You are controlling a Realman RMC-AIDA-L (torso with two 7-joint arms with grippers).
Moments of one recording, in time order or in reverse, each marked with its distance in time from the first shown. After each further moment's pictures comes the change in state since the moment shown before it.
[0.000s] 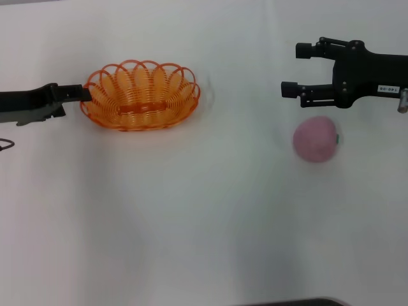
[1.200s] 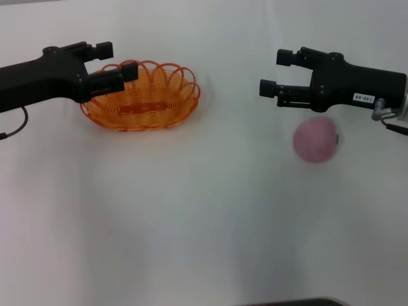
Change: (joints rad) left arm 0.026 0.001 -0.098 -0.048 -0.446 0.338 1.026; right arm -0.018 0.044 0.006 0.108 0.080 0.053 0.038
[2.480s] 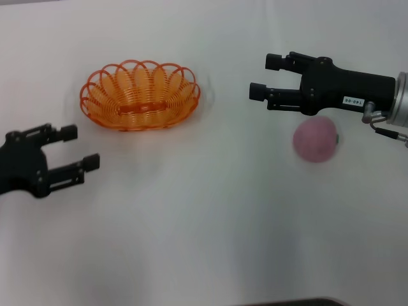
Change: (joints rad) left arm 0.176 0.000 -0.152 -0.016 0.138 0.179 0.278; right arm 0.016 0.001 0.002 0.051 0.000 0.003 0.000
